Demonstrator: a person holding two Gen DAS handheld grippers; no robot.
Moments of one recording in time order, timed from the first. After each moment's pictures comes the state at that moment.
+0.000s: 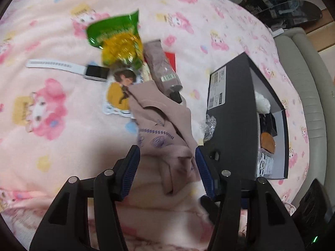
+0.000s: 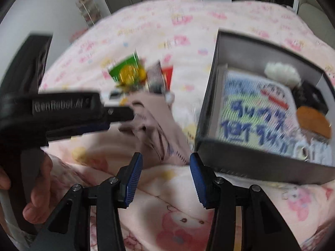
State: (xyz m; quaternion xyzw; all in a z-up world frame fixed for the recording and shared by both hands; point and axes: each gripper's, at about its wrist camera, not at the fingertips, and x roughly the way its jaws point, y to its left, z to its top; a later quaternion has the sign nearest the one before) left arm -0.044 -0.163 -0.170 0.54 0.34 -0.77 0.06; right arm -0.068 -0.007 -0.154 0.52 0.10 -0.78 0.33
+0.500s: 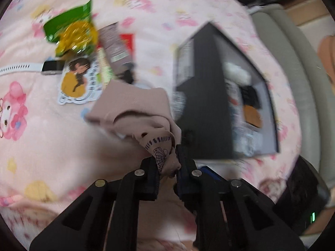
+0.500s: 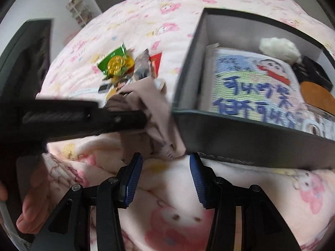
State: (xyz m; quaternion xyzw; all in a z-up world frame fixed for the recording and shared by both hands) left arm -0.038 -0.115 -0.159 0.54 0.32 -0.78 -0.05; right arm -0.073 0.034 -0.166 0.54 0.03 -0.78 0.32
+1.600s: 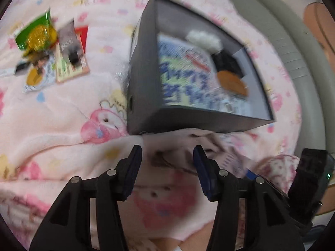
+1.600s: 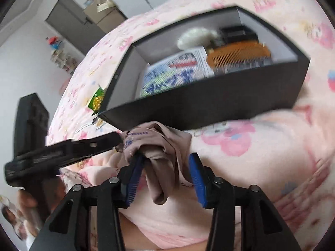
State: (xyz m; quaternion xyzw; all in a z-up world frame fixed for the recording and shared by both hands) left arm -0.039 -0.036 -0.165 0.57 0.26 -0.78 -0.08; right arm -0.069 0.173 -0.155 0.55 -0.13 -0.79 0.25
